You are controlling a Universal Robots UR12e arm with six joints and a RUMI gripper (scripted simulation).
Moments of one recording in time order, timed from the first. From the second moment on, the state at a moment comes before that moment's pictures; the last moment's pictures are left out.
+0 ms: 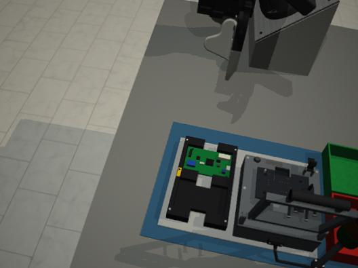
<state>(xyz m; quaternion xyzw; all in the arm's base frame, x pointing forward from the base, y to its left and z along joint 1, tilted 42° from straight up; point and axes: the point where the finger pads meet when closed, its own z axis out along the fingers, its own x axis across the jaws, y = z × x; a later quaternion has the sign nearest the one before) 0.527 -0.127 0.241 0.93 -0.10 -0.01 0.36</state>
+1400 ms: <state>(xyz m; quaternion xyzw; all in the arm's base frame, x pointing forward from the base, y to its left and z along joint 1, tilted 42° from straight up) 0.528 -0.124 0.239 0.93 -0.11 -0.01 0.36</state>
